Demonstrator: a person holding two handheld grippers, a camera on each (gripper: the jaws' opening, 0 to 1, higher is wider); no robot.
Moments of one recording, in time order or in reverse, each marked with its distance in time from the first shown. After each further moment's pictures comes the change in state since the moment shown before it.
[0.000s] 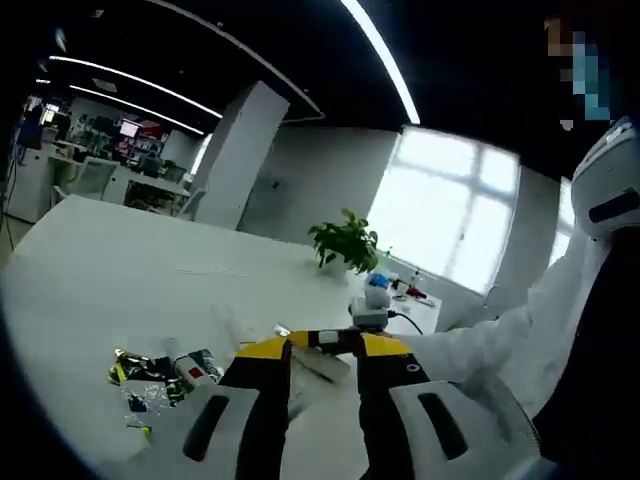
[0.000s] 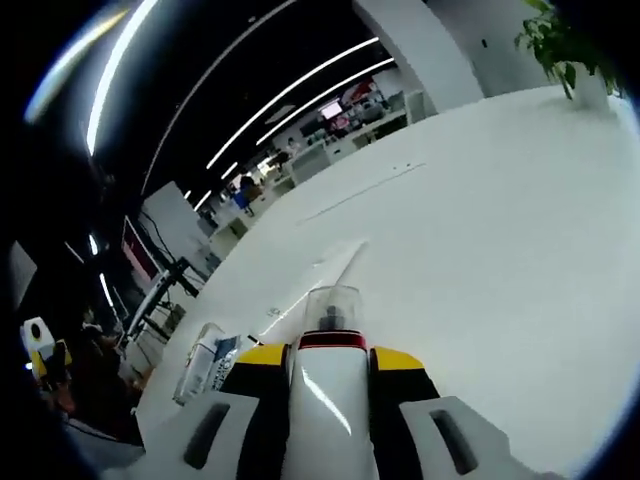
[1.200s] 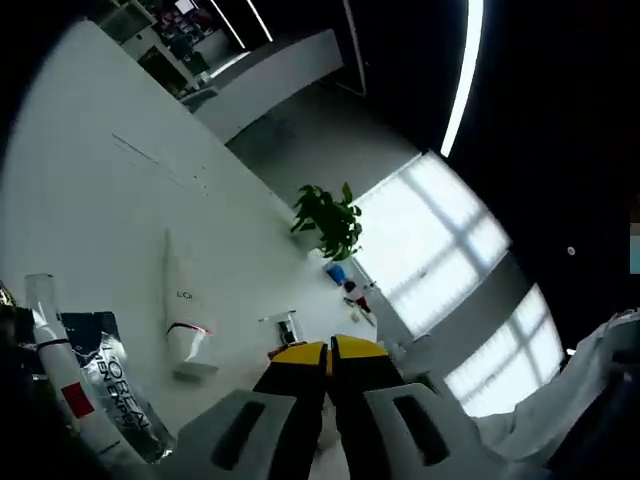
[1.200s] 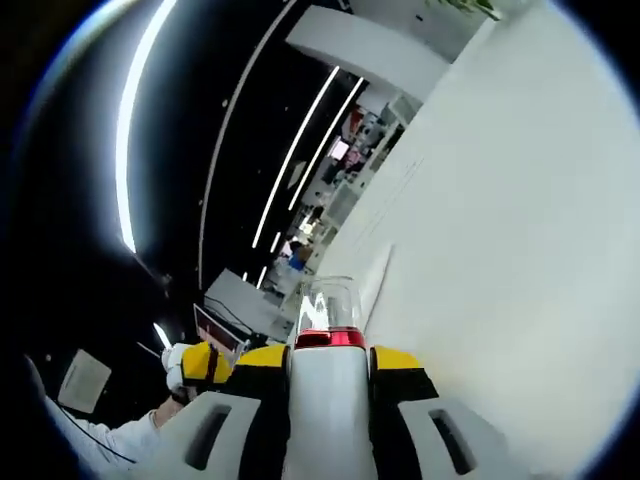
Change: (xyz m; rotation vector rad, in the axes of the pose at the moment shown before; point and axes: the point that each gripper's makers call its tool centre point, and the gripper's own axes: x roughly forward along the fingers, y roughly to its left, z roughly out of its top) left arm 0.156 0.055 -0.058 -0.484 0.176 -0.163; right arm -0.039 0.038 -0.005 0.373 -0.182 0.310
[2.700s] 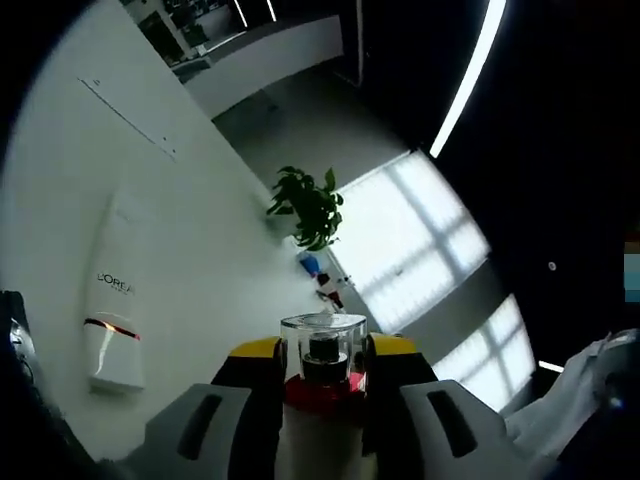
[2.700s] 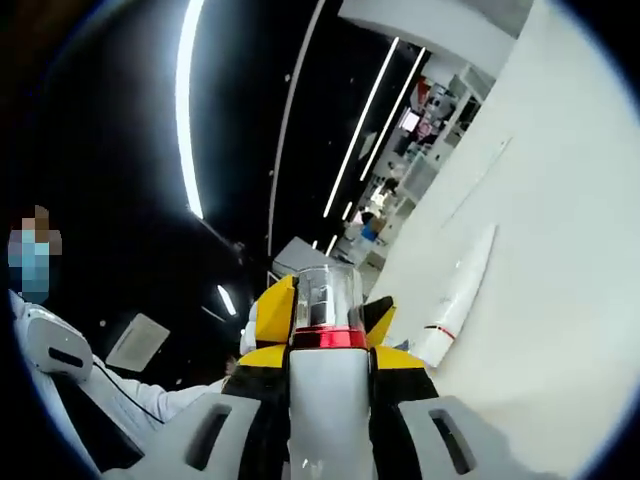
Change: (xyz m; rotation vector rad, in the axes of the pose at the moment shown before) left arm 0.044 -0.029 -0.011 -0.077 0.019 -0.114; right arm 0.001 0.075 -0.012 -0.061 0.158 0.310
